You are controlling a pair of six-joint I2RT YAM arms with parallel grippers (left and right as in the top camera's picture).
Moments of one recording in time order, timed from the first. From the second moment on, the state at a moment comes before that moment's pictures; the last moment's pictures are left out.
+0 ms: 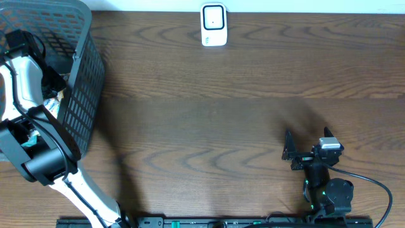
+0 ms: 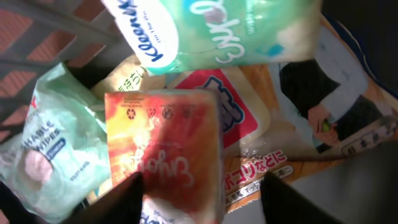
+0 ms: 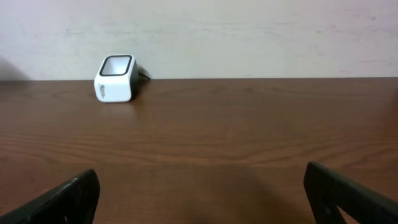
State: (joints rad) left arm 0.48 2.11 1.77 -1.01 -0.25 -0.33; right arm 0.06 0.02 0.01 -0.07 -0.02 0.04
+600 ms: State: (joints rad) left arm 0.48 2.10 1.73 -1.00 -0.27 -0.33; right arm 0.06 0.02 0.01 -0.07 -0.02 0.04
